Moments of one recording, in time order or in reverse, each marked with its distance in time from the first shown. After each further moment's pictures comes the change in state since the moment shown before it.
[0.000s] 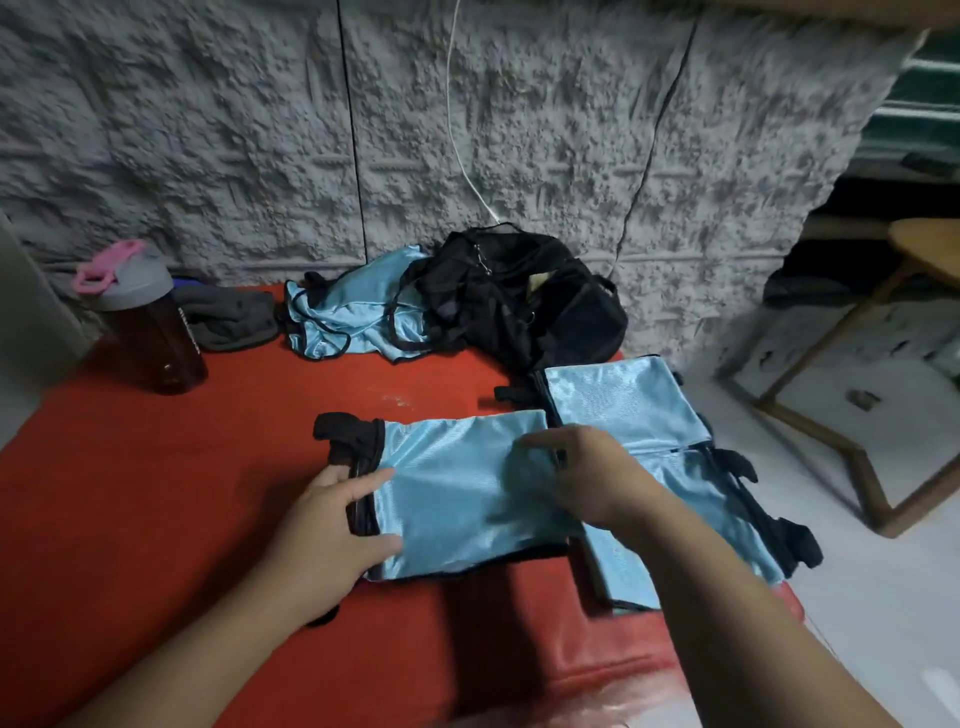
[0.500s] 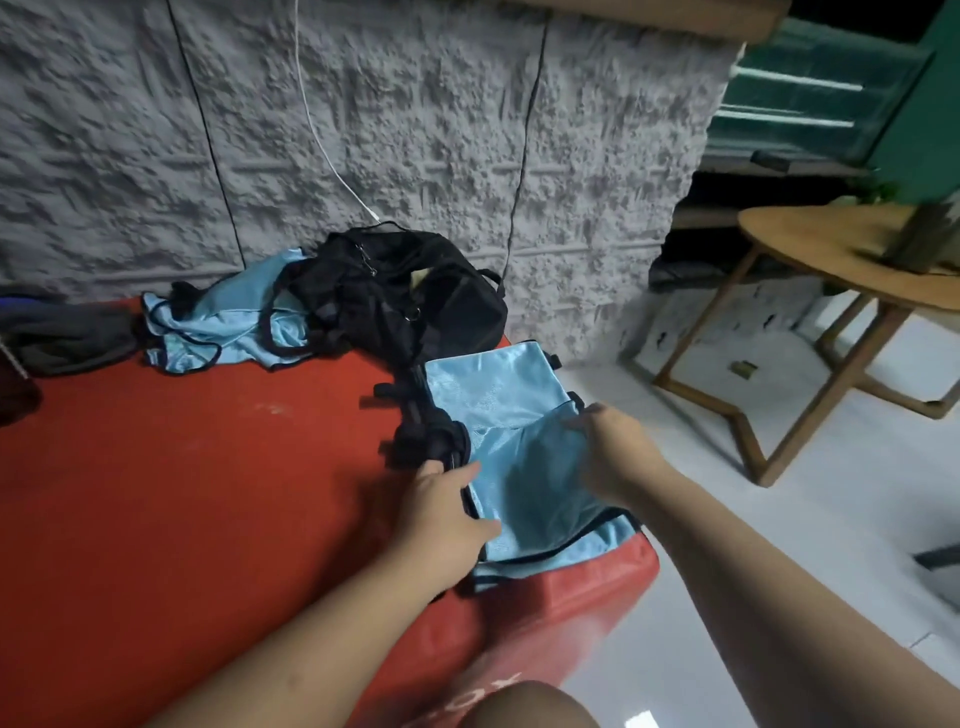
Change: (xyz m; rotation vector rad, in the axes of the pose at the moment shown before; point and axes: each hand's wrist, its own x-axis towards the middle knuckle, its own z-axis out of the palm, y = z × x) left_hand 0.015 0.120 0.181 0.006 -0.170 0.050; right_hand -0.029 0.127 -0.091 -0.425 0.188 0.179
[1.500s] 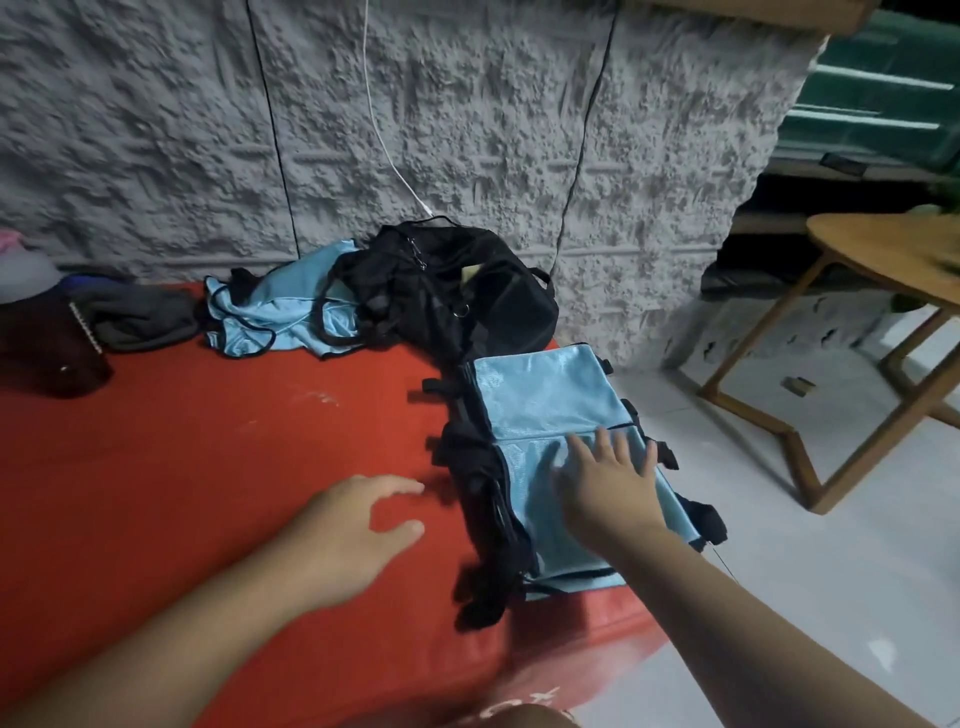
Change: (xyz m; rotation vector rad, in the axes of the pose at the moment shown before) left_hand -0.033 -0.056 -0.116 0.224 -0.081 -0.020; right_hand 0.005 -0.037 0.082 -0.229 0.023 -0.018
